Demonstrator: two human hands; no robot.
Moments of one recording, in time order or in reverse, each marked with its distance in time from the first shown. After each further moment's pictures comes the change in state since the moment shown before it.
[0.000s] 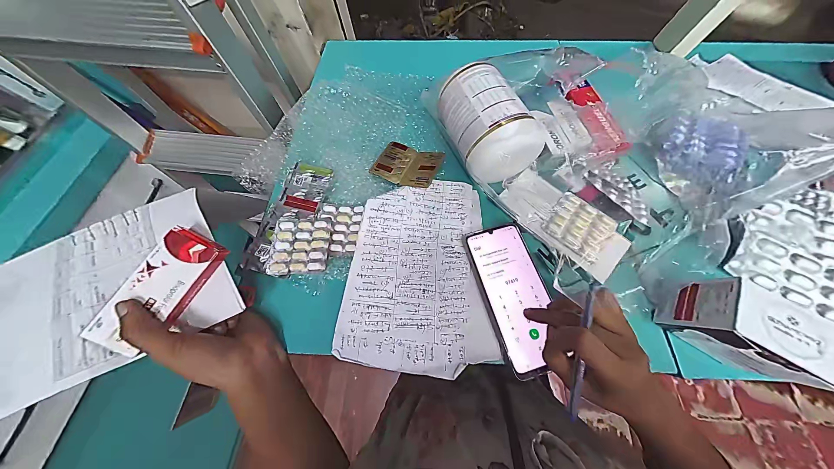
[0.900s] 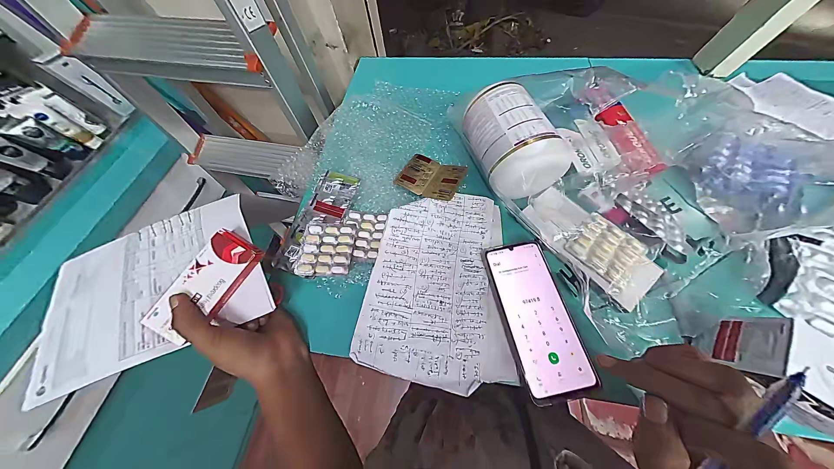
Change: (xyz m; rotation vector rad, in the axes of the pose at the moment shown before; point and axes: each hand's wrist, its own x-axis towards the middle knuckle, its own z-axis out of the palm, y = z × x) left_hand -0.014 0.010 0.014 0.042 0.106 -0.029; right_hand 0.016 -0.026 -0.021 0.158 0.245 0.056
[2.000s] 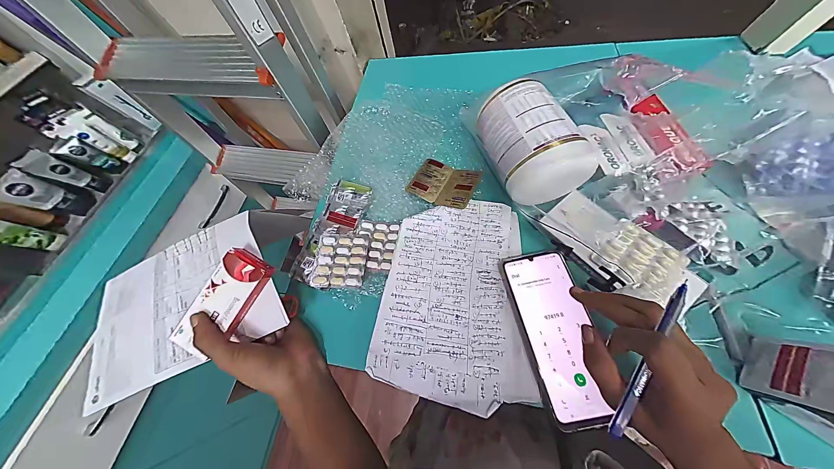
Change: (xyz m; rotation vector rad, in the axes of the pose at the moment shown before) left_hand -0.004 0.004 0.006 -0.049 0.009 0.051; right_hand 0.016 0.036 0.037 -0.128 -0.078 0.049
